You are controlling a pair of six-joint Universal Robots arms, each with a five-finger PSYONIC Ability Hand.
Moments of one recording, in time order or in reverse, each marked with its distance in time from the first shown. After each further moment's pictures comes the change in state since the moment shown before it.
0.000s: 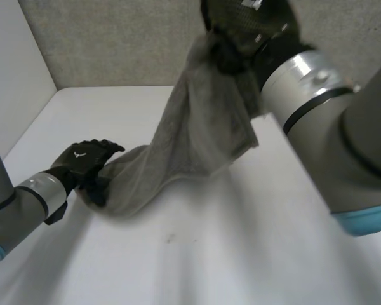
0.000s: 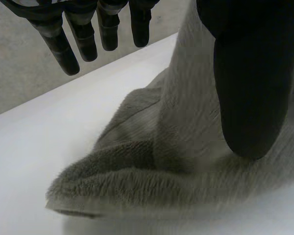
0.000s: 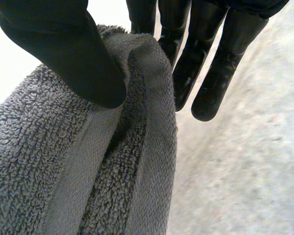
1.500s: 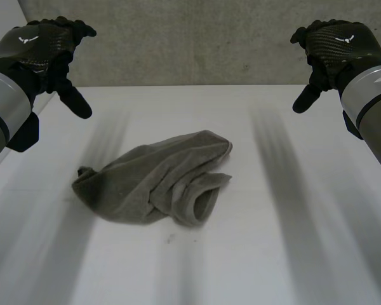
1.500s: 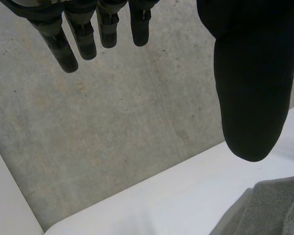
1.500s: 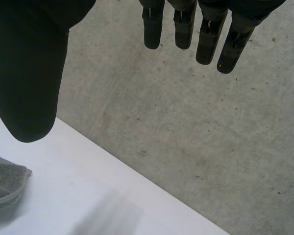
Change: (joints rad) left arm -0.234 0.275 0.442 -0.332 -0.397 -0.186; right arm -0.277 0.006 0.033 0.242 0.077 0.001; left_hand -0.013 -0.029 -0.019 -0.029 -0.001; right_hand -0.745 -0.937 -0.968 -0.959 -0.894
